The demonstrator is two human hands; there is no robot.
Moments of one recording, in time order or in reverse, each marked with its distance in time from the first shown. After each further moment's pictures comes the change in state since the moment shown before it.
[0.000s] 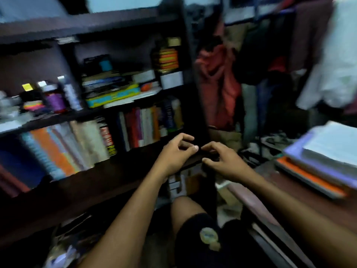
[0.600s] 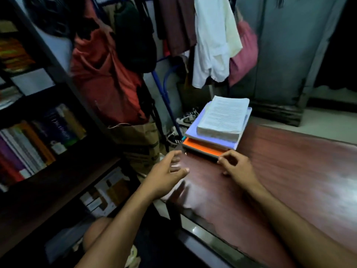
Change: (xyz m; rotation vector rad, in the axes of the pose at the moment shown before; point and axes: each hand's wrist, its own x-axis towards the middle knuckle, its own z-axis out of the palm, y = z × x) left_hand 0.011 0.037 0.216 0.058 -0.477 0.077; right_hand -0.194 0.175 -0.106 0.267 0.644 0.564
